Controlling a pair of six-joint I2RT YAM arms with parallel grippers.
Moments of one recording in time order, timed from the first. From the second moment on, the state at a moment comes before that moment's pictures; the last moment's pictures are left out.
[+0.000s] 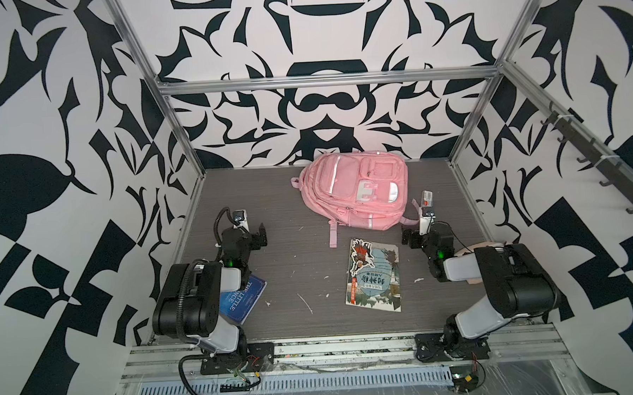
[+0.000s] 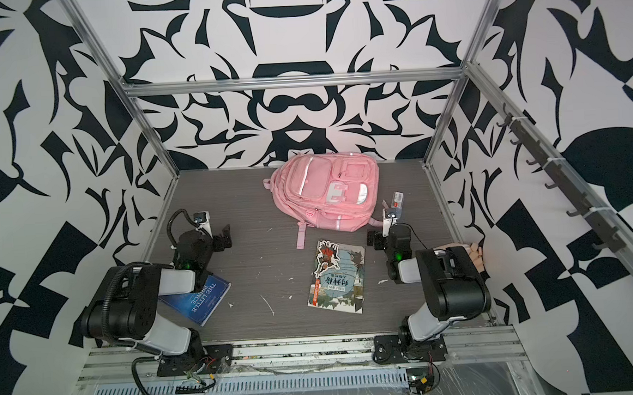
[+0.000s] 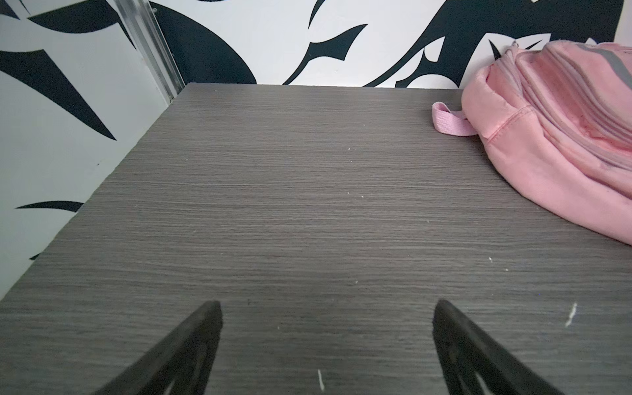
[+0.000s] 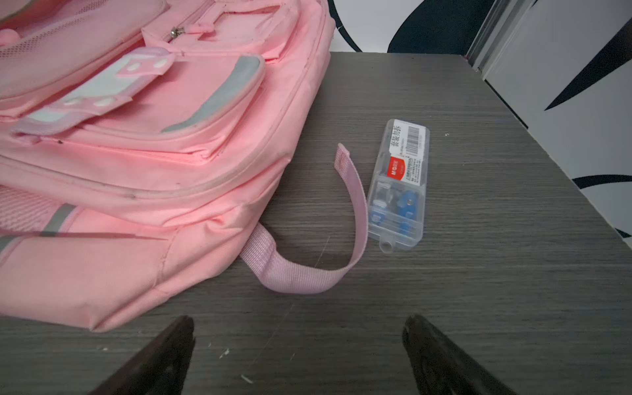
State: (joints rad) left arm -0.05 1.55 0.37 0.84 -0.03 -0.02; right arm 0.04 1.57 0.34 0.78 0.03 0.01
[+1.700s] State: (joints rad) left arm -0.05 1.55 0.37 0.84 -0.03 -0.02; right arm 0.04 1.57 0.34 0.78 0.03 0.01
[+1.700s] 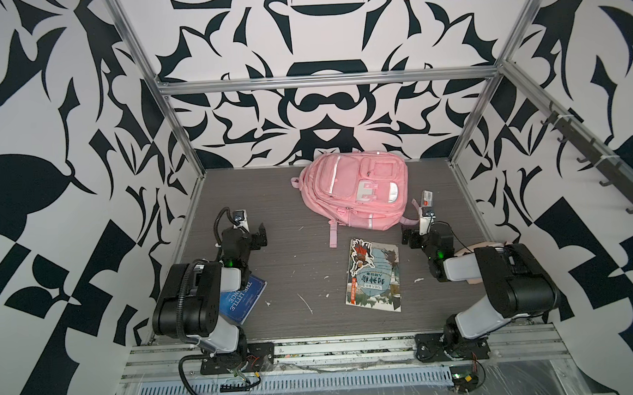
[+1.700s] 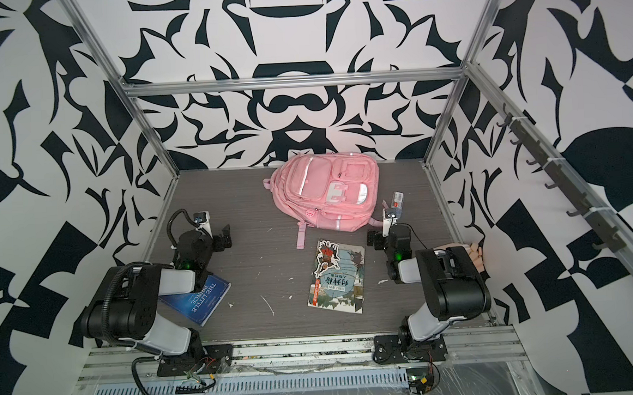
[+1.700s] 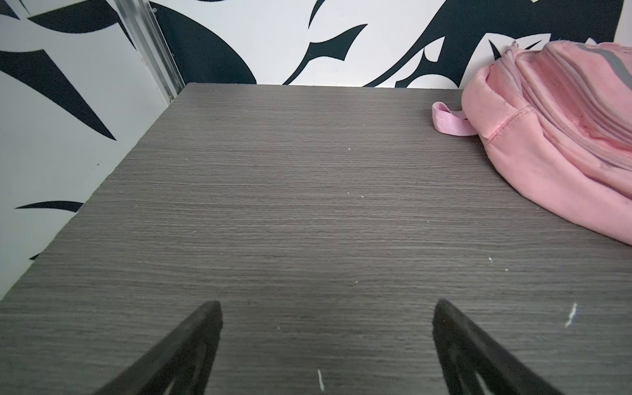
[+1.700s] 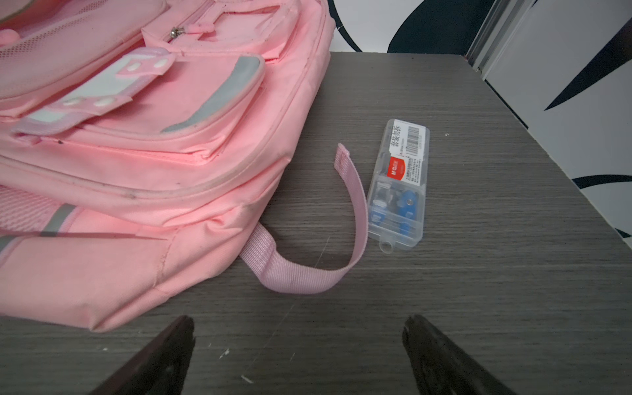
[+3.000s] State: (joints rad) left arm -0.31 1.12 1.05 -0.62 0.13 -0.65; right arm 0.34 1.37 1.14 -0.53 0.03 0.41
